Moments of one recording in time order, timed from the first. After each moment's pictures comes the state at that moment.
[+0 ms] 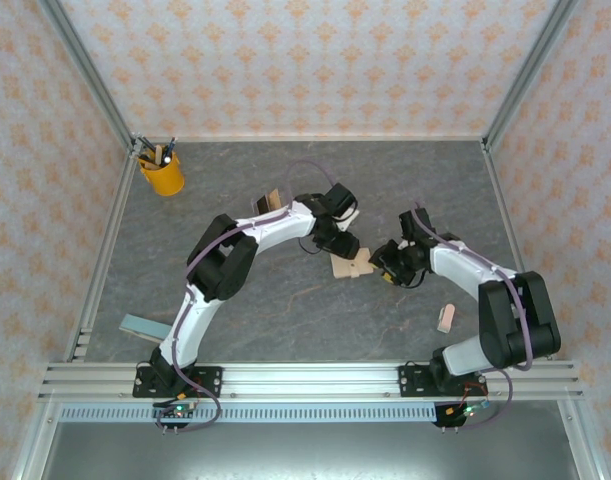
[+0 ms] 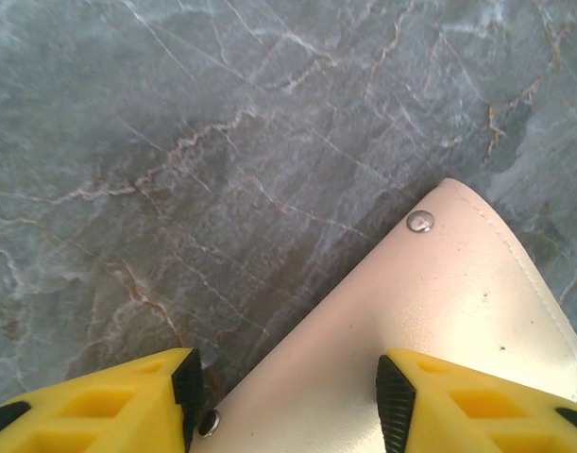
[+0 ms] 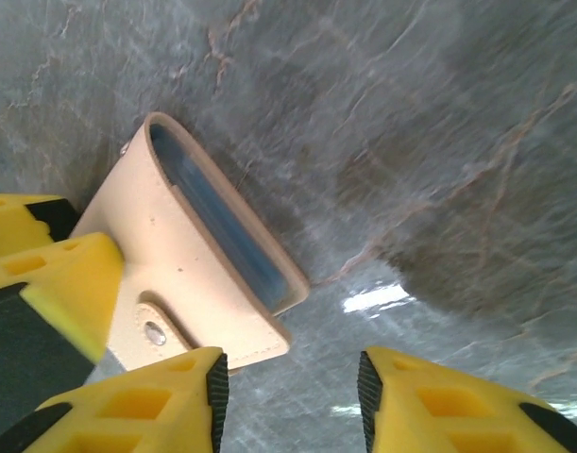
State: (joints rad) left arm -0.70 2.26 1.76 -0.71 0.25 -0.29; right arm 0.24 1.44 0.74 -0.49 -0.38 0.91
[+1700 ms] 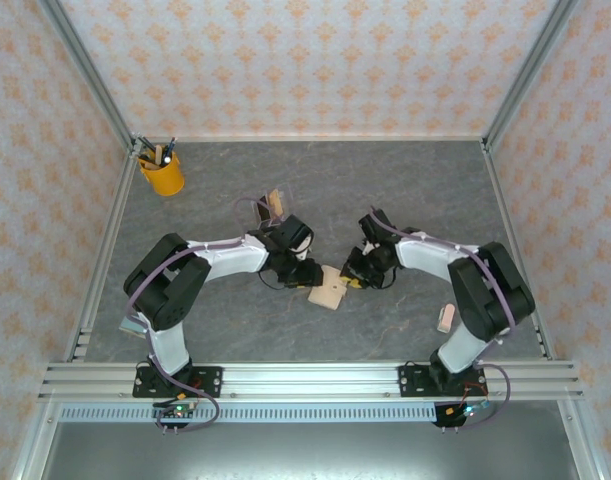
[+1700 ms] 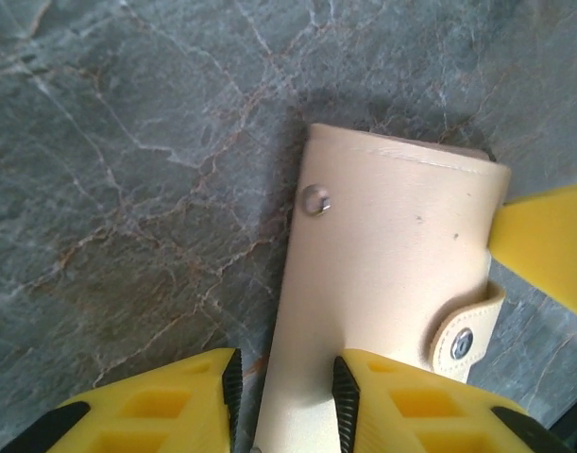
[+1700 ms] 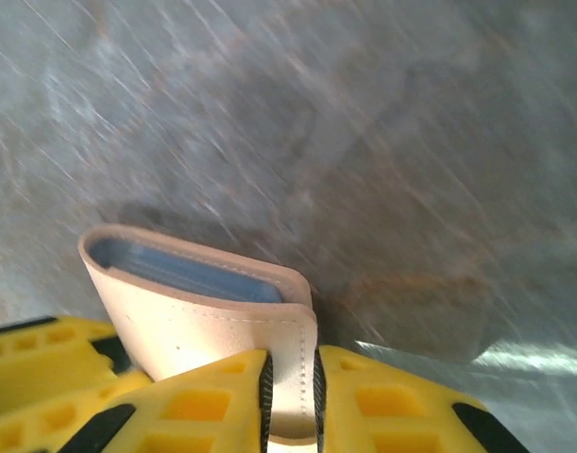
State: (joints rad) left arm -0.66 1.82 1.03 -0.37 0.41 -0.70; right arm 0.47 1.67 0.89 -0.49 -0.45 0.90
